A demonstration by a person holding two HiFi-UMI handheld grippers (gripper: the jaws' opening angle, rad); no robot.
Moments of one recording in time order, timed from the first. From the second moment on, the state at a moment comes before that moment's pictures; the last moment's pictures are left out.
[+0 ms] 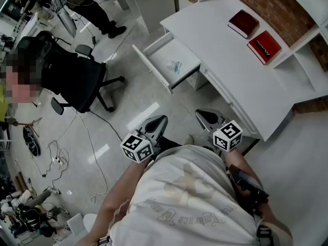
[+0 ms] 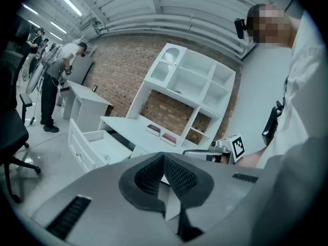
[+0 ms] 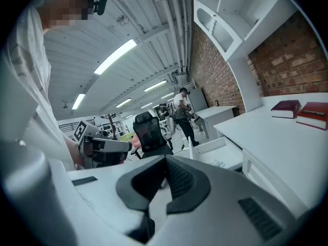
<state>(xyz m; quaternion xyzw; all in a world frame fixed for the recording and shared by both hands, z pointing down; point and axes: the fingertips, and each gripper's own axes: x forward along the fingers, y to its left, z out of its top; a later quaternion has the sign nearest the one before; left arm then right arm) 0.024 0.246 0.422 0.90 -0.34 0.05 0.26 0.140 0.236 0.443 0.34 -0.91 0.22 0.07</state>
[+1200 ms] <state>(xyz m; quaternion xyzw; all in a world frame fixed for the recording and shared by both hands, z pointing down) -0.011 0.296 0.419 0.88 -0.42 0.06 0.24 0.119 0.267 0.455 0.30 -0.92 0.23 0.08</state>
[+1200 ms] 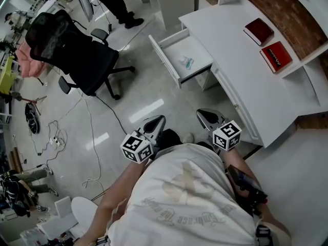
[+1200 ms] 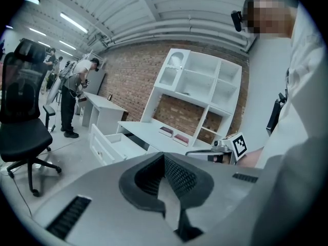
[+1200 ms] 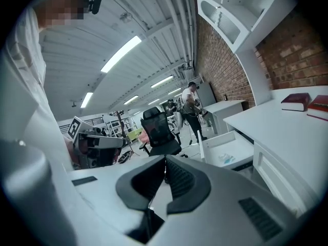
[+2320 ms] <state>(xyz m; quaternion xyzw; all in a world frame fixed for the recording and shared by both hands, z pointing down) -0.017 0.170 0.432 0.87 -0.42 0.08 0.24 0.119 0.171 0.473 0.32 -0.91 0.23 0.15</state>
